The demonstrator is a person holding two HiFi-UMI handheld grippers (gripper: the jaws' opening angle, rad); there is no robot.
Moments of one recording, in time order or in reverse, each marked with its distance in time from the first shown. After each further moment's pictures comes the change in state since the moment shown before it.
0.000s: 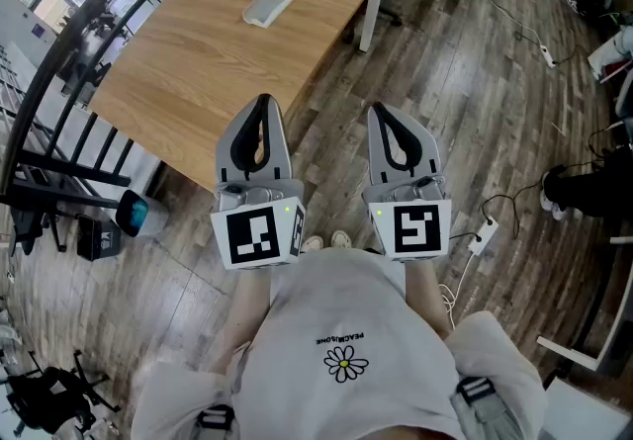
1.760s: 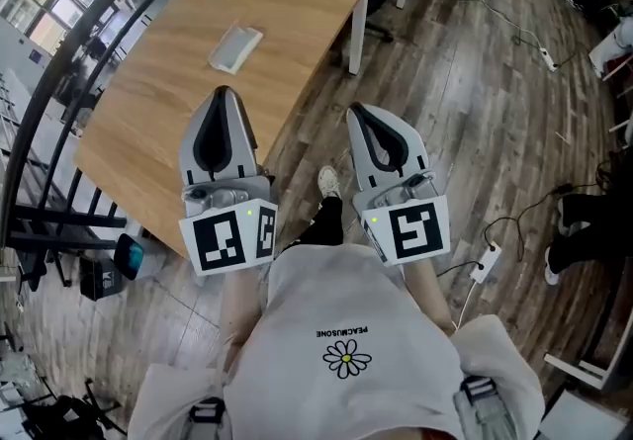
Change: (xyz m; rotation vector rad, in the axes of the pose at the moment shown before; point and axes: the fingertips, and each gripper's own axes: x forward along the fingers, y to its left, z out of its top) left arm 0.158 -0.005 -0.004 0.024 -0.170 0.016; right arm 0.109 -0.101 -0.038 0.083 -0.104 0.072
